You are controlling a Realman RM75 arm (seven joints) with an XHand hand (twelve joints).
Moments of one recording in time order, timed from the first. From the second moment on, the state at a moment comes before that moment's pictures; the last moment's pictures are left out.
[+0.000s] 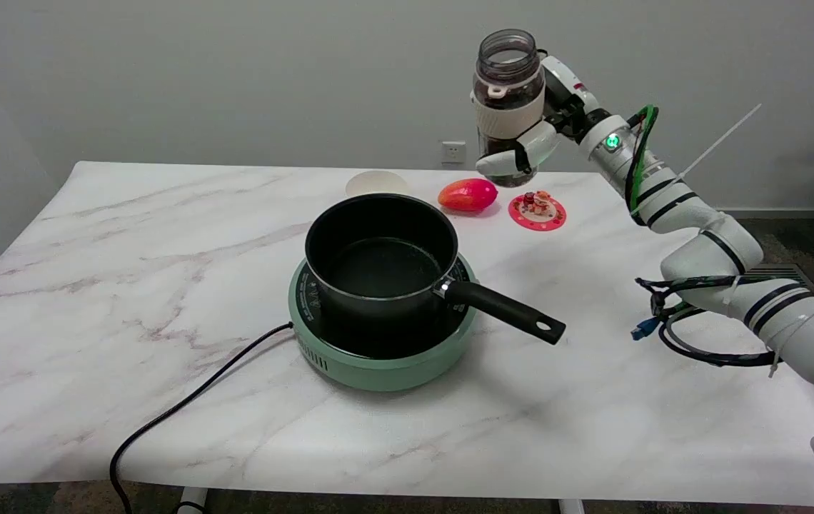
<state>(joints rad) 0.44 -0.86 -1.82 1.13 0.08 0.45 1.68</state>
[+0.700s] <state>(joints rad) 0.43 -0.84 -1.84 1.34 -0.27 0.36 1.66</state>
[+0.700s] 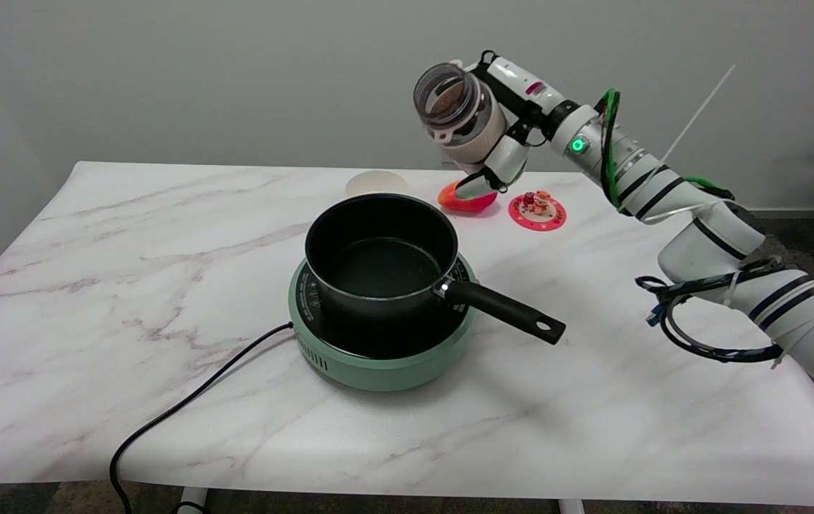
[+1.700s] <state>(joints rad) 0.38 -0.76 -1.88 1.56 -0.94 0.25 1.51</state>
